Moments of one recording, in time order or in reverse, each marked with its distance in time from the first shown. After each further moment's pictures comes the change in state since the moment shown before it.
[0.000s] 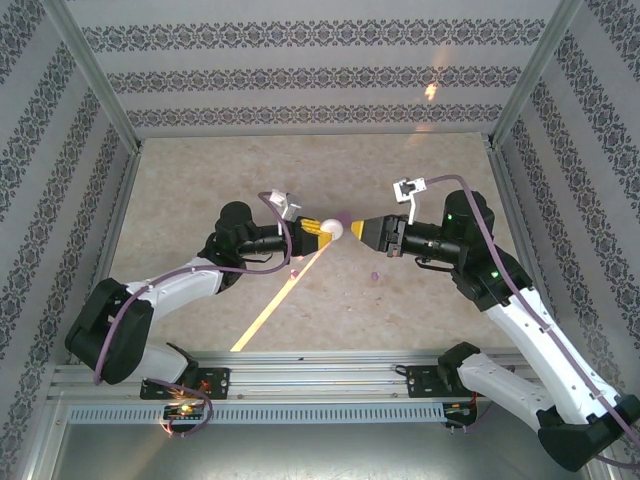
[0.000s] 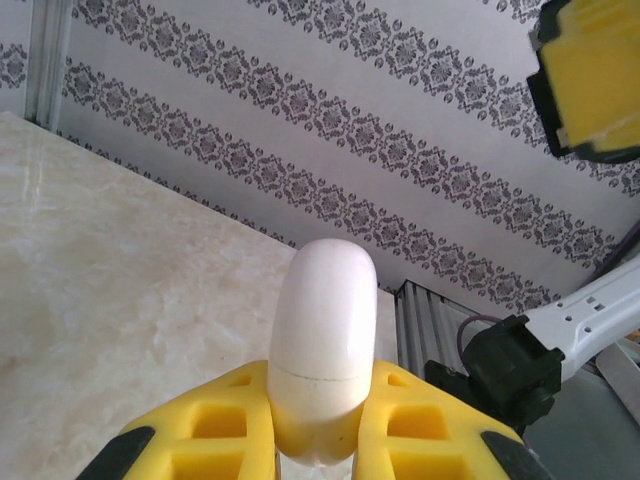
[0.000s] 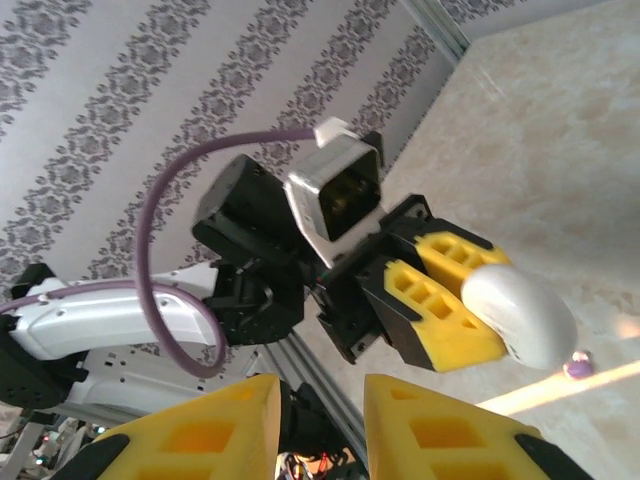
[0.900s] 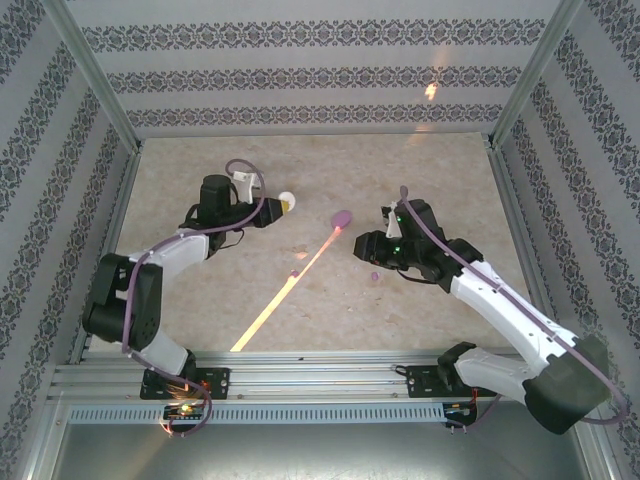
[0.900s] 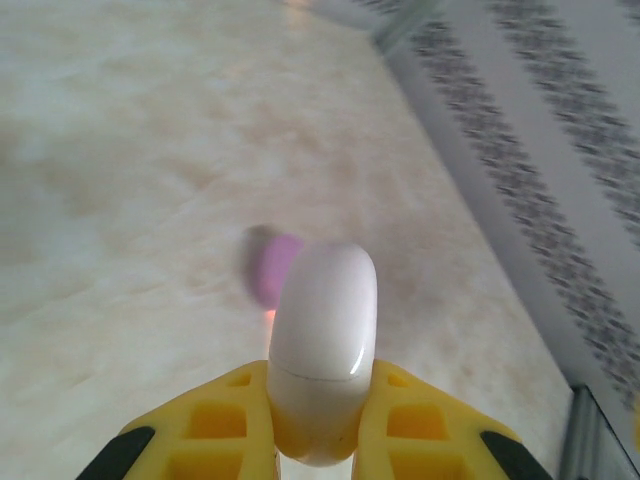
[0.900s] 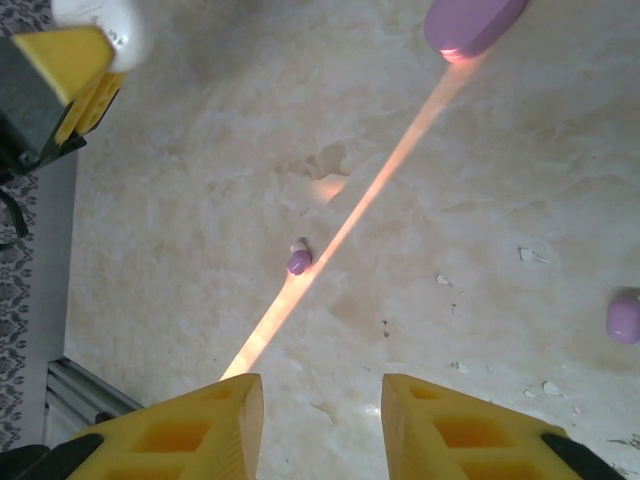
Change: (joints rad) left arm 0.319 0.198 0.186 -0.485 -0.198 -0.079; right arm 0.023 0.236 -0.143 -0.147 0.346 0.039
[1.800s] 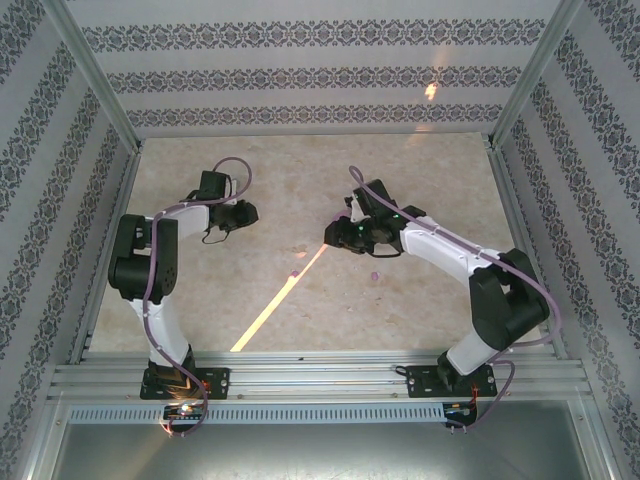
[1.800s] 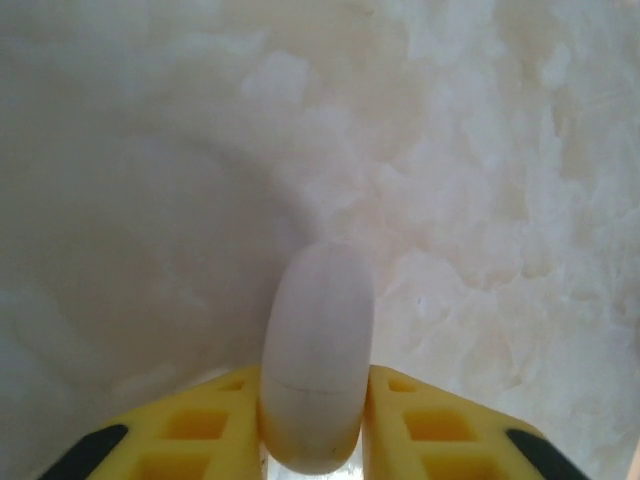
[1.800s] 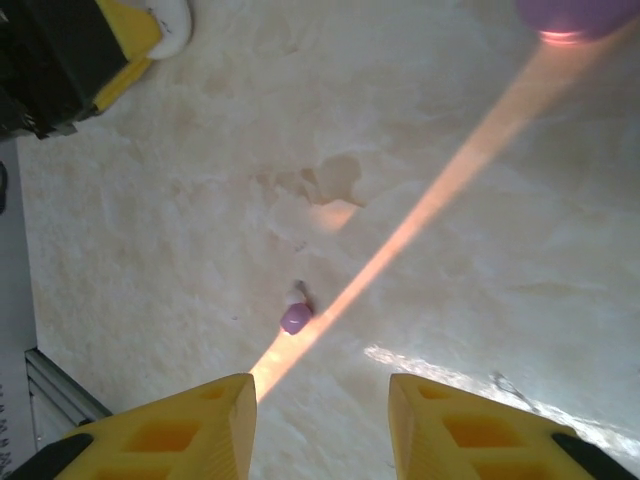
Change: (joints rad) left arm 0.127 0.296 0.227 -0.406 -0.296 0.070; right arm 0.025 0.483 0.229 0.098 -0.106 -0.026
